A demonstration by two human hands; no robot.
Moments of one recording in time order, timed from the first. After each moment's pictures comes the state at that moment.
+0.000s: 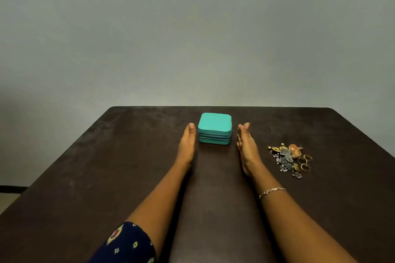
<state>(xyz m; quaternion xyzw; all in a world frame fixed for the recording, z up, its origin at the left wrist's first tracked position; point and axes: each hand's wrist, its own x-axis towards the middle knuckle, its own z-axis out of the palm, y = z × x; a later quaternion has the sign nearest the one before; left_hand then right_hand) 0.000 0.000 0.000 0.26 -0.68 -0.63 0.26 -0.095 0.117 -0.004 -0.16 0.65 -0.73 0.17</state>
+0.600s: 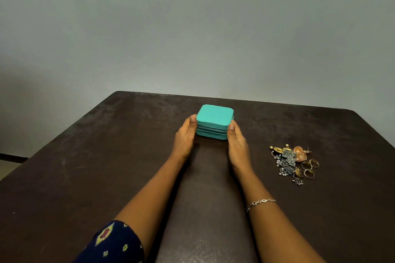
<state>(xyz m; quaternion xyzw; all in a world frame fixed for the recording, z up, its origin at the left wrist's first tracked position) -0.018 0.005 -0.013 0.24 -0.71 -0.57 0.33 -0.093 0.111 -0.021 -0.28 0.70 -0.65 0.12</state>
